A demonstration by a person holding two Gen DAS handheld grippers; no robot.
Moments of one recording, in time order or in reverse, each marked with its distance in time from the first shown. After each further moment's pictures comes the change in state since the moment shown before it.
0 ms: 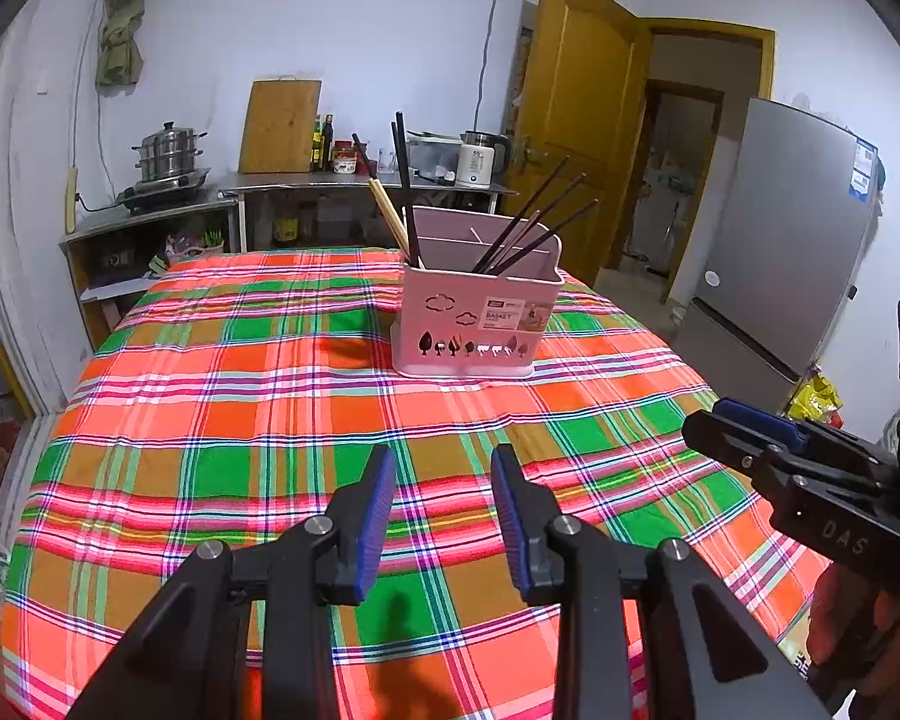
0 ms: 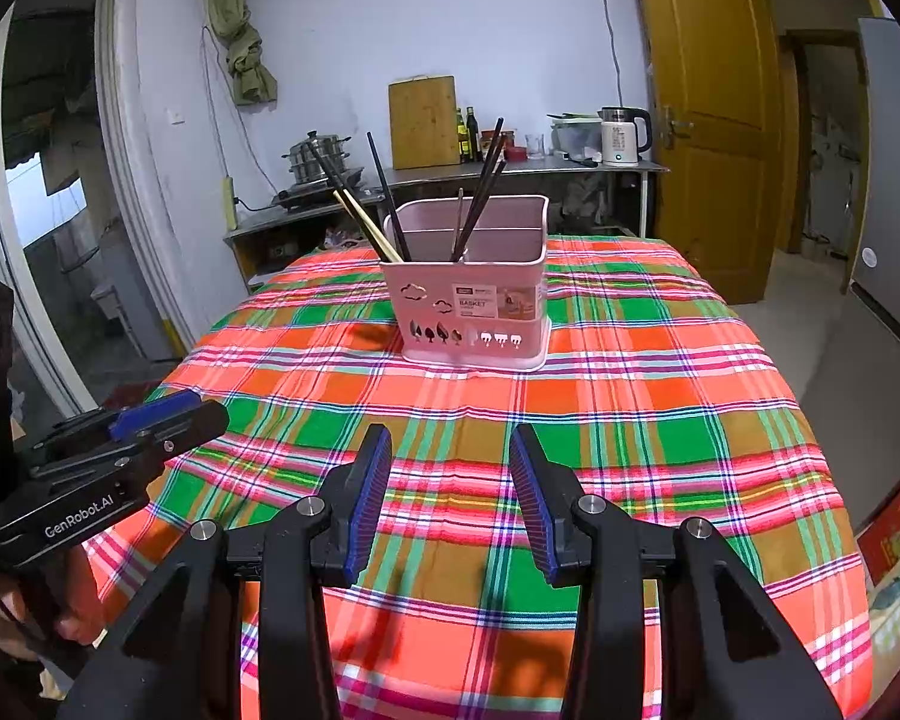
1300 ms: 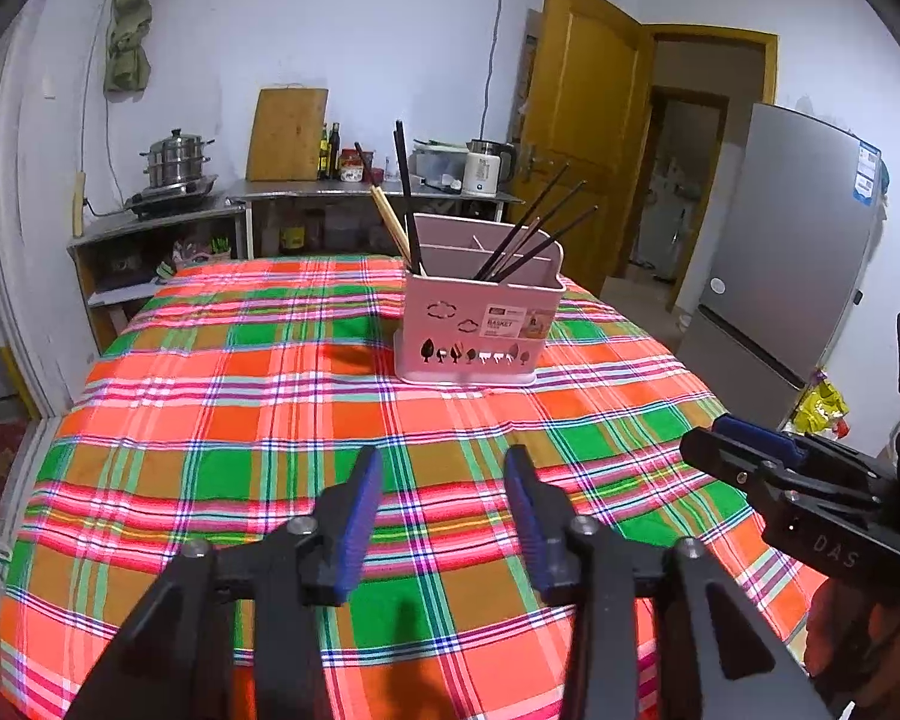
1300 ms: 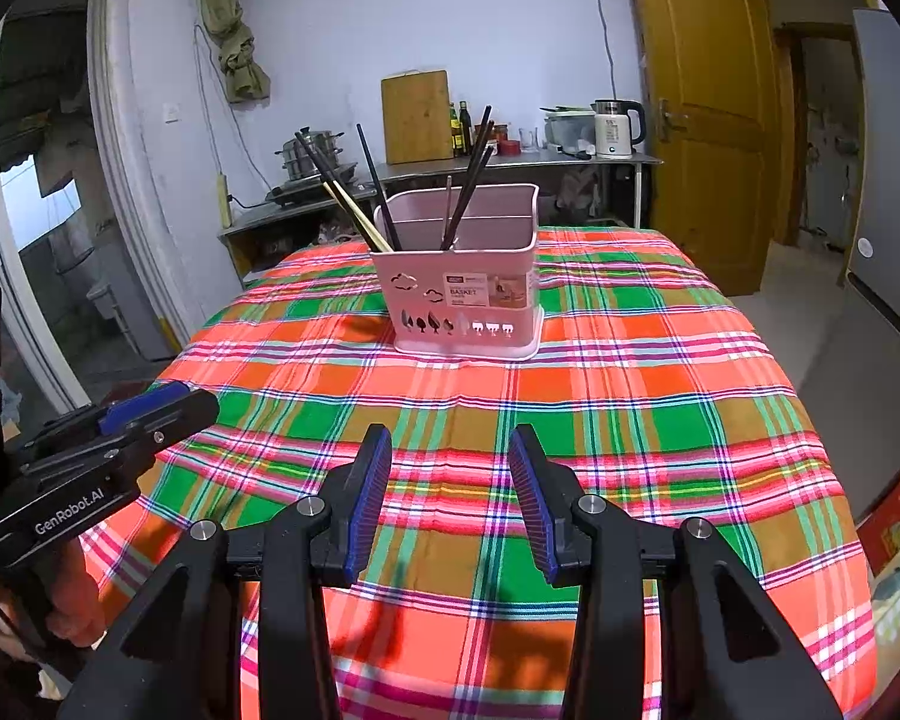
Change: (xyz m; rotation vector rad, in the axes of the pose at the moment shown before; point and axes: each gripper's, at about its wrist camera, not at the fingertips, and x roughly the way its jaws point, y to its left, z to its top) left arm -0.002 -0.006 -0.002 -0.001 -0.028 0.024; right arm 0.001 -0.005 -0.005 0.011 0.011 -0.008
